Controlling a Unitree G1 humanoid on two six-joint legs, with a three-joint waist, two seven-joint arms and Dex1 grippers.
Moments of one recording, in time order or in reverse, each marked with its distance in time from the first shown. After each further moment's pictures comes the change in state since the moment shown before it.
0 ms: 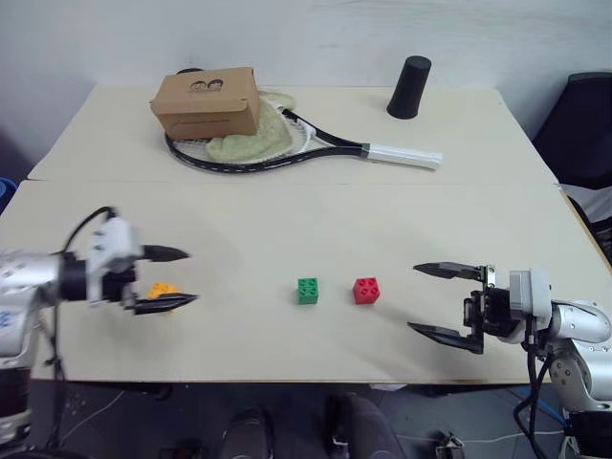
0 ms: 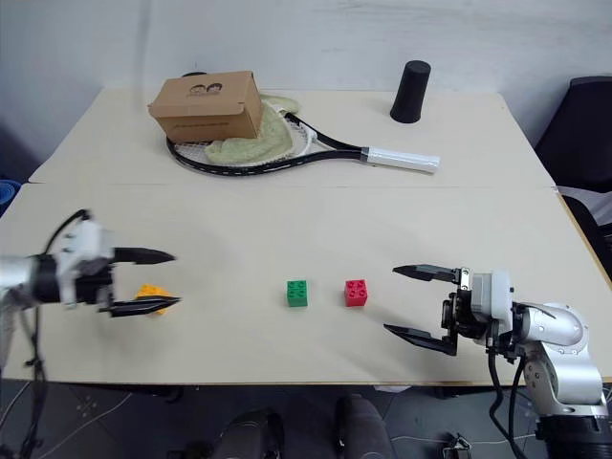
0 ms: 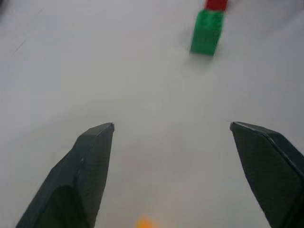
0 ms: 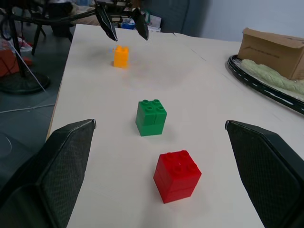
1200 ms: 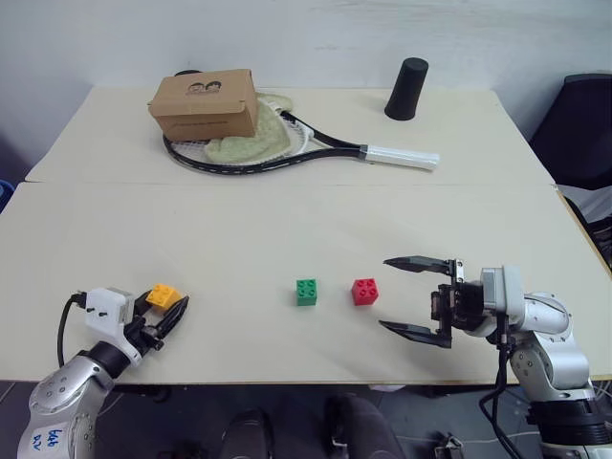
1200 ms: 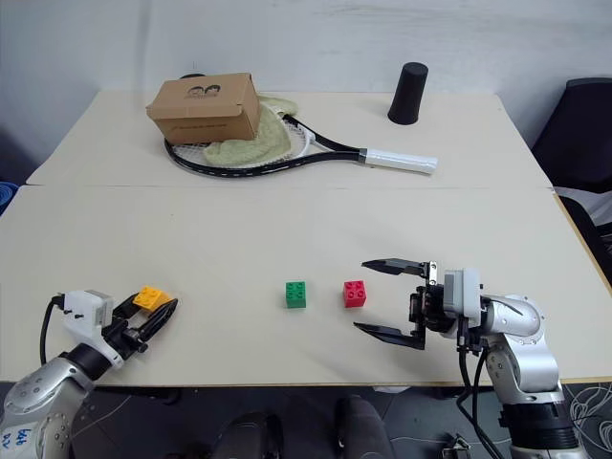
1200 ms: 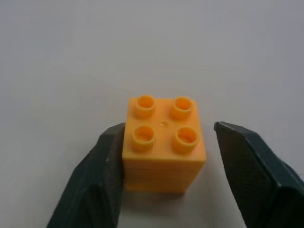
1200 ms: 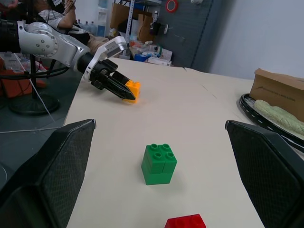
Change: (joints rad) left arm 0.346 -0.512 0.003 -0.343 -0.030 0.047 0.754; right arm -0.066 0.093 0.093 -0.031 -0.005 -0.032 -0.020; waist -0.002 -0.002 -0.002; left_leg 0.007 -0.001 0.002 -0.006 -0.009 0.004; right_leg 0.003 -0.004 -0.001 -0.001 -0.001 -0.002
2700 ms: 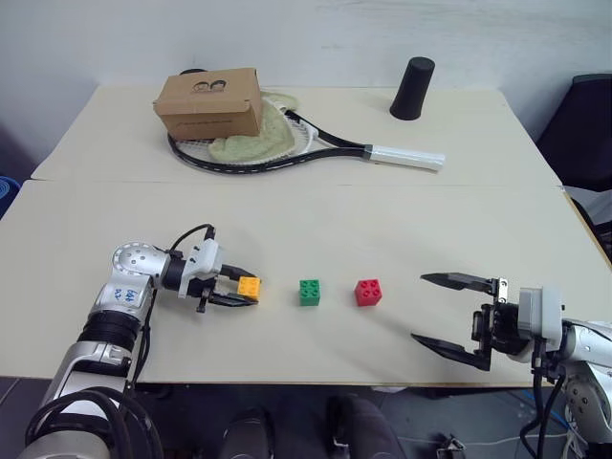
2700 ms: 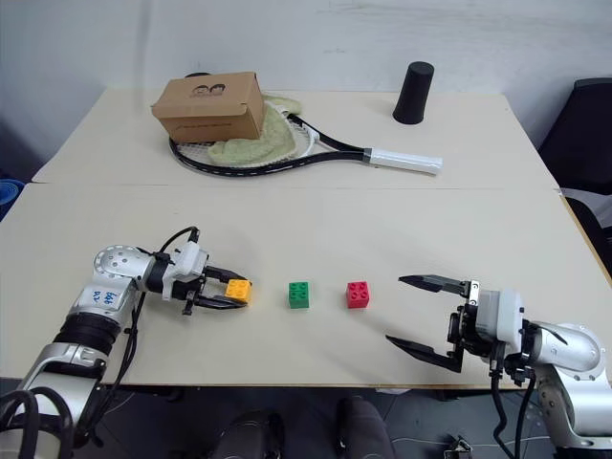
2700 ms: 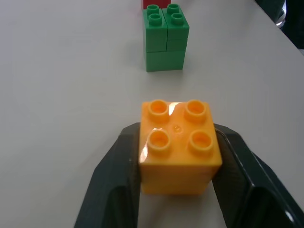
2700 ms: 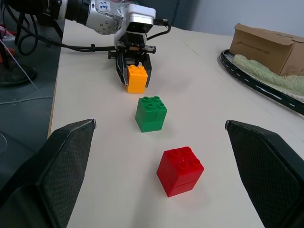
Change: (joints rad) left arm -0.850 0.233 -0.595 0.930 0.129 -0.561 -0.938; right arm 0.229 -0.133 -0.152 -0.126 0.001 0.018 -0.081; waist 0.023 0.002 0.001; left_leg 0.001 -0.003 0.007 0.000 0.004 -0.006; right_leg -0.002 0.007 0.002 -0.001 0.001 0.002
